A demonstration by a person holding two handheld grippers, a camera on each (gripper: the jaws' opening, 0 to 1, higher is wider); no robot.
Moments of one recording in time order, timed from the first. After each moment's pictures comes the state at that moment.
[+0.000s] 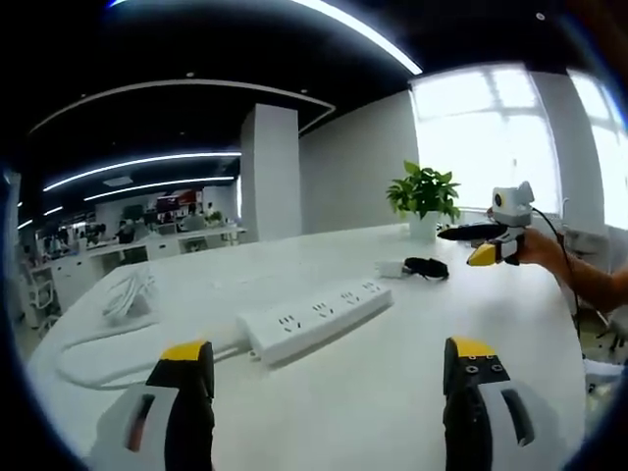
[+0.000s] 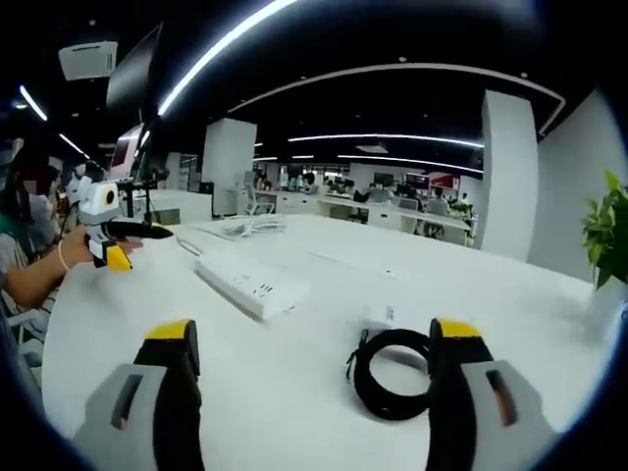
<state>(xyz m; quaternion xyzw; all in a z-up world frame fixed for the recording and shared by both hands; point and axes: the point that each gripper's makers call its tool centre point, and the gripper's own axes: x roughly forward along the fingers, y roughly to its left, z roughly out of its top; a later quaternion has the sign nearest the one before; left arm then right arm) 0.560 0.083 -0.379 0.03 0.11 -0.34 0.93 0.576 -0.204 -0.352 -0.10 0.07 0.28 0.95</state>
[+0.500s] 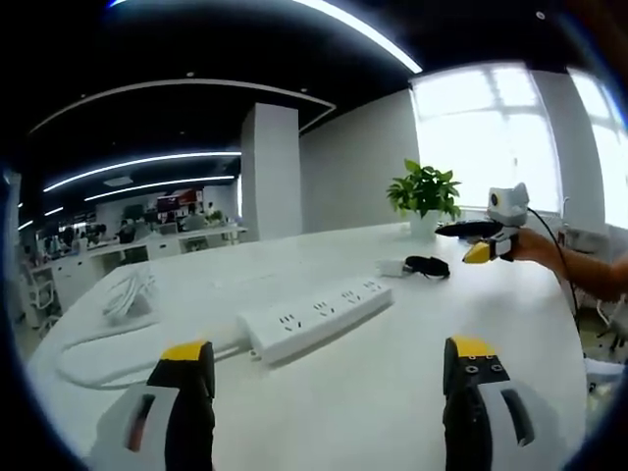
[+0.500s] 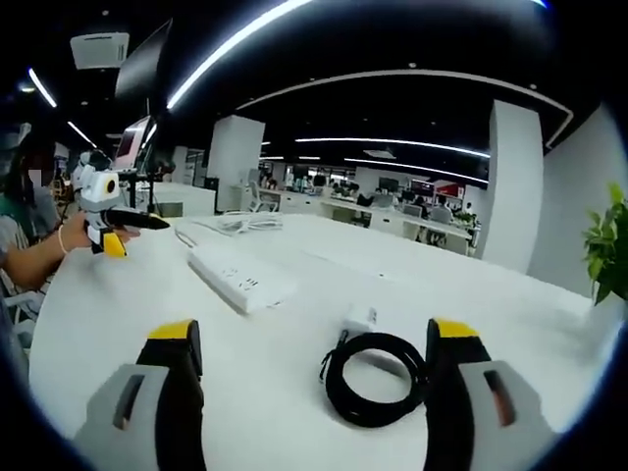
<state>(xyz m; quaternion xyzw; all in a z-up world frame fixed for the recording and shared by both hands) 0.559 0.084 -0.380 0.03 0.11 -0.34 0.93 0.587 -0.217 -0.355 -0.12 0.06 0.29 0.95</state>
